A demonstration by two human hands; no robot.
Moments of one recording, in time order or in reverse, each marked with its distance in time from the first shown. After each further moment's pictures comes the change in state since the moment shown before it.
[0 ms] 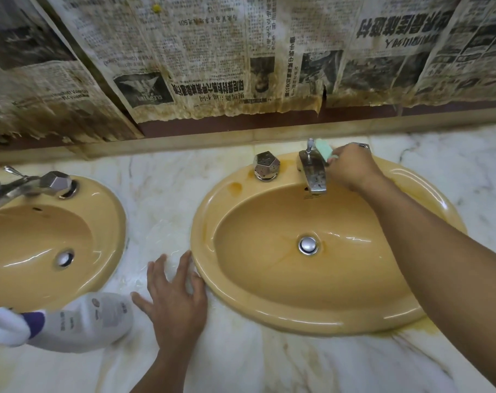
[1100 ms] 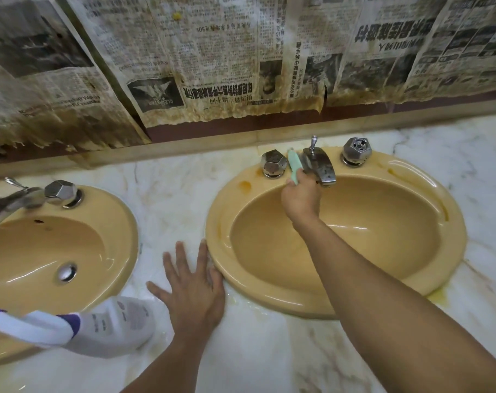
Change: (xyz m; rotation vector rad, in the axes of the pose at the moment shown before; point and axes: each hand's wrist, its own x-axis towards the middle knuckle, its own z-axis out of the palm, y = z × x) left_hand 0.025 -0.019 0.002 0.087 -0.160 0.163; right_hand -0.097 -0.089 0.094 0.548 0.198 0.233
